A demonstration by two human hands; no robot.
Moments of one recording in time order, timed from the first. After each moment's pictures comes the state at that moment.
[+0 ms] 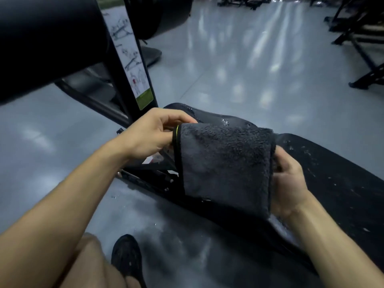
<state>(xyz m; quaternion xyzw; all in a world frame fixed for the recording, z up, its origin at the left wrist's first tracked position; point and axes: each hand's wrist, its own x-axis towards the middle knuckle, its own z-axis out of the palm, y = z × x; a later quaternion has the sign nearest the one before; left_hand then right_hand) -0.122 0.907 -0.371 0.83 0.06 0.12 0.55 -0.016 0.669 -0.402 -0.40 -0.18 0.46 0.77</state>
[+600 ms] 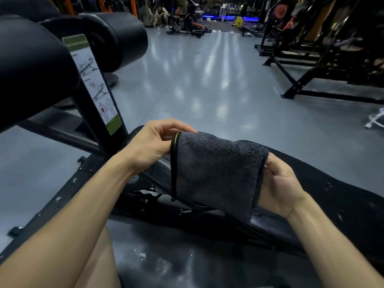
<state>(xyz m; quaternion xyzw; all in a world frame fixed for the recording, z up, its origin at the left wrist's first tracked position) -0.098 0.875 -0.354 0.75 -0.03 0.11 0.65 -0.039 0.613 -0.361 -0.45 -0.16 0.40 0.78</state>
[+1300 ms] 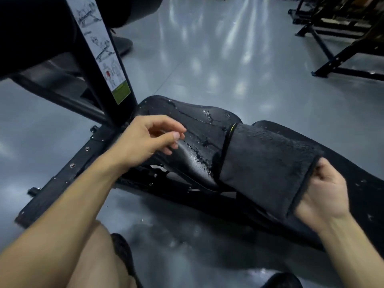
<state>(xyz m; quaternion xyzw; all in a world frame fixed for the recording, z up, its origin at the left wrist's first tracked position) -0.118 0.905 -0.406 0.81 0.06 0.13 0.57 0.008 0.561 -0.433 -0.41 -0.09 0.31 0.85</state>
